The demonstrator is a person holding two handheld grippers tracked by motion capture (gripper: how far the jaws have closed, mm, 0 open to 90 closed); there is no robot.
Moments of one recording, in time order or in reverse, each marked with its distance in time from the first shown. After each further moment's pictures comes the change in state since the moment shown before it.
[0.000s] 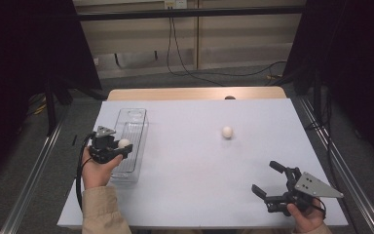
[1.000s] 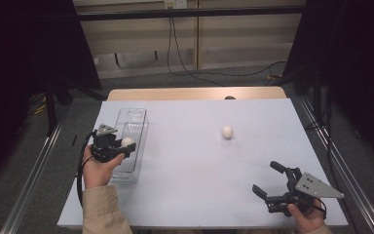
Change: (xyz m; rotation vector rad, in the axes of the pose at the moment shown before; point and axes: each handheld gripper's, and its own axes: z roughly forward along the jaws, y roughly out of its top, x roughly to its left) left arm -0.007 0.006 -0.003 -0.013 -0.049 -0.013; right arm 0.000 -0.001 -0.001 0.001 -0.002 0.003
